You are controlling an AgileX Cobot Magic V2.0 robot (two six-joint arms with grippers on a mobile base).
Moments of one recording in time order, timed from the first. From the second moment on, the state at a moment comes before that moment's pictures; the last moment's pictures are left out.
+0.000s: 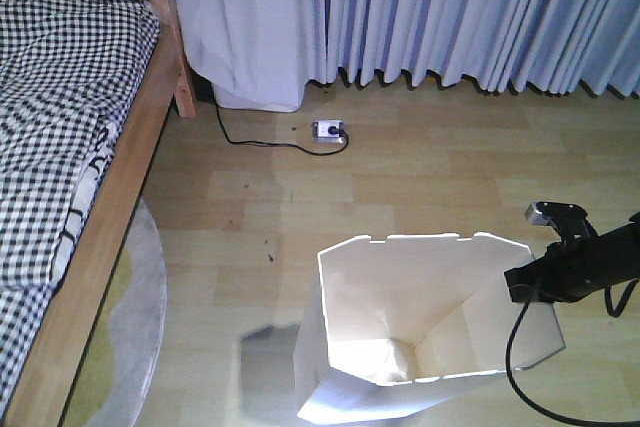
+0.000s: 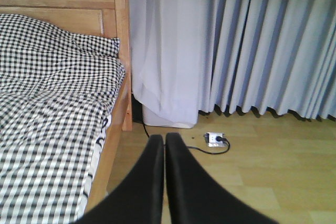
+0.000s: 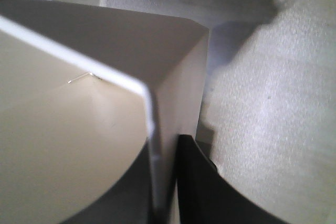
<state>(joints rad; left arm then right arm) 0.01 -0.02 0.03 -0.03 0.24 -0.05 -0.32 2.24 -0.87 1.07 0.49 -1.45</state>
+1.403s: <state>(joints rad) 0.01 -0.02 0.03 -0.03 0.24 -0.05 -0.32 2.24 -0.87 1.07 0.49 -1.45</state>
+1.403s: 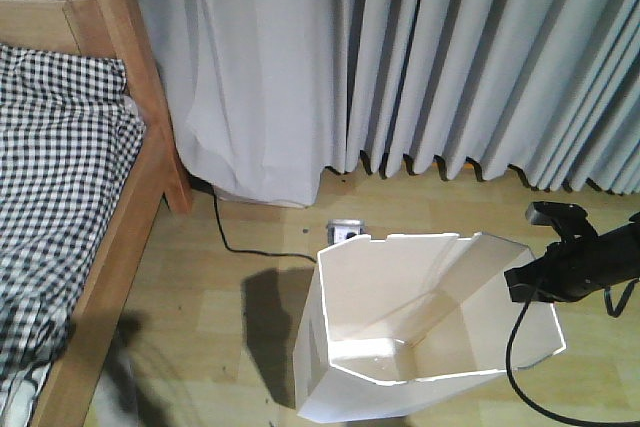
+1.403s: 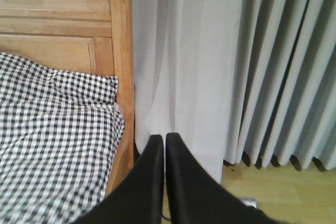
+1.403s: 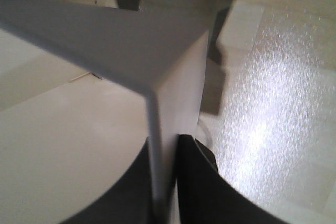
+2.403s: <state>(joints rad) 0.01 -0.02 0.03 -0.03 0.24 -0.05 -0.32 2.24 -0.87 1.08 0.49 -1.45</state>
